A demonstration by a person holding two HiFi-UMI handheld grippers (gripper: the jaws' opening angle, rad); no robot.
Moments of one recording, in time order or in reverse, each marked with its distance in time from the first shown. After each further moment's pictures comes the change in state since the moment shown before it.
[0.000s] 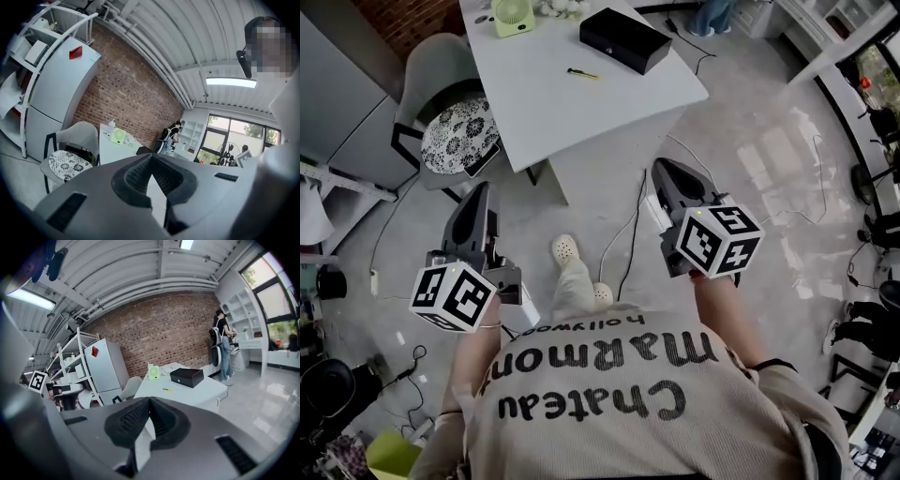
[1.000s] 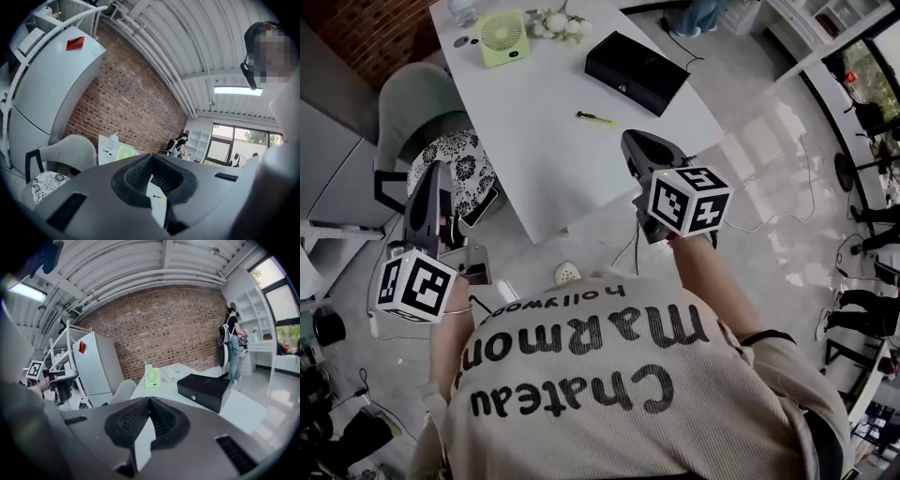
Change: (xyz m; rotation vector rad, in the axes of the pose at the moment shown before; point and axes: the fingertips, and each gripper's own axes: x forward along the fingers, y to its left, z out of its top) left arm 0.171 0.156 0.122 -0.018 -0.098 -0.015; right arm 0.243 -0.013 0.080 -0.031 0.018 -0.008
